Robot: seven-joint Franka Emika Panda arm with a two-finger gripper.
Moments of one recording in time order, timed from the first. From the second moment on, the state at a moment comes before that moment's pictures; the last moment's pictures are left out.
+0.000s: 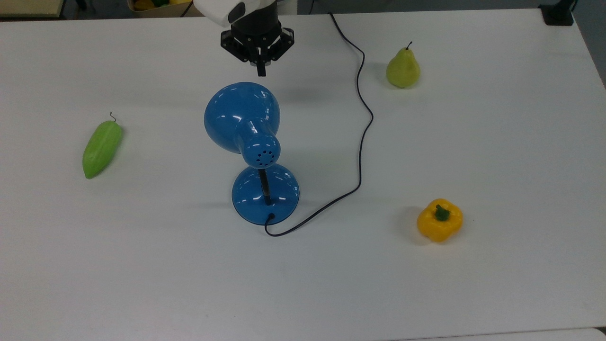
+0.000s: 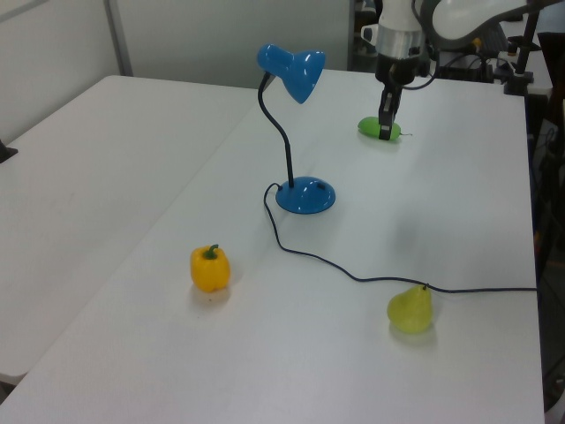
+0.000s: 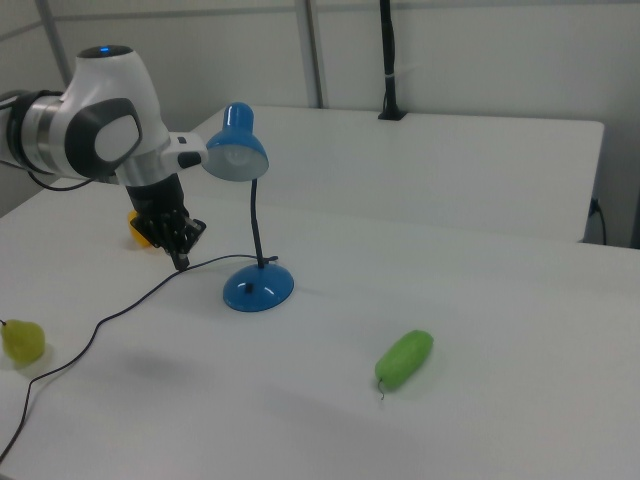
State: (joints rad) arm 0.10 0.01 0.00 -1.95 0.01 2.03 -0.02
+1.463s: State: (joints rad) arm 0.10 0.28 0.00 -1.98 -0.04 2.65 -0.03
